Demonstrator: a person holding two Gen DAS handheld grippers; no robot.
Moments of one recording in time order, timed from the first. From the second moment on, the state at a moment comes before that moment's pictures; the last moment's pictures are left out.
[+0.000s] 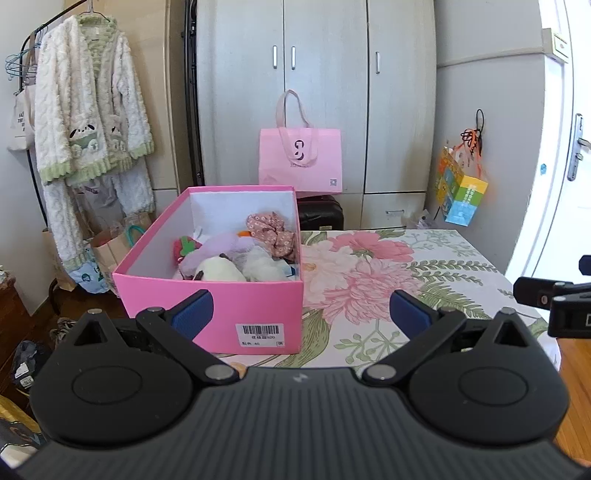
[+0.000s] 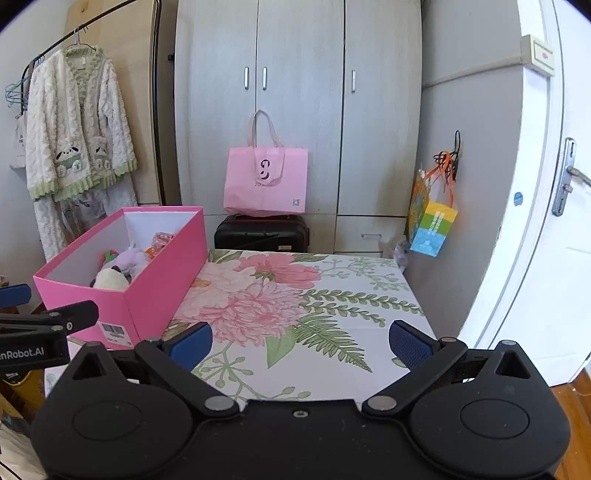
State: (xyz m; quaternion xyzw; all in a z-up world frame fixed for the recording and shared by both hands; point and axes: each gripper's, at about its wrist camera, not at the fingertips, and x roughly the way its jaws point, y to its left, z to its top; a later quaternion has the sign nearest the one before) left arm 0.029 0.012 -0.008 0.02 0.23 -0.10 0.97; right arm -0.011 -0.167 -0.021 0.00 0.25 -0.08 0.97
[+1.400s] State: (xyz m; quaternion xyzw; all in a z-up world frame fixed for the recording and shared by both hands) left arm 0.011 0.014 -0.012 0.04 0.19 -0.09 0.98; right arm -0.031 -0.164 -0.029 0.02 0.22 -0.08 0.97
